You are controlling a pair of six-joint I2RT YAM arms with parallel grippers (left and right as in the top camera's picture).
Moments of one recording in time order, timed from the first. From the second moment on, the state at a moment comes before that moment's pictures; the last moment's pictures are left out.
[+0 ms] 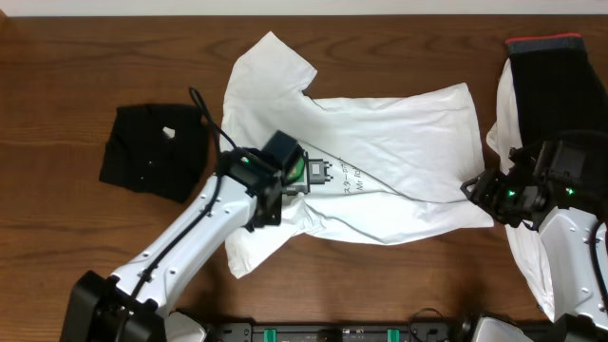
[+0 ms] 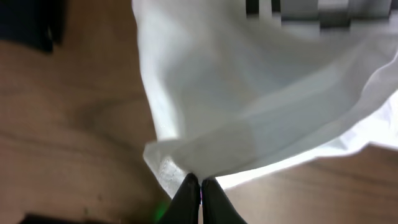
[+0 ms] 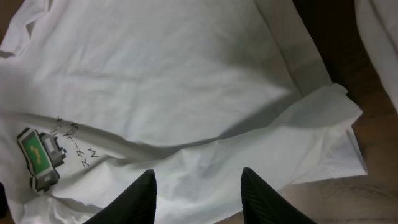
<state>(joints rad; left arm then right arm) -0.55 1.50 1.10 -1.17 -0.18 -0.52 -0.34 1.31 0.79 -0.72 -0.40 0.29</state>
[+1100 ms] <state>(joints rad) -0.48 1.53 1.20 -0.82 -0.18 -0.19 -0.34 1.31 0.79 -0.71 -0.37 0.28</state>
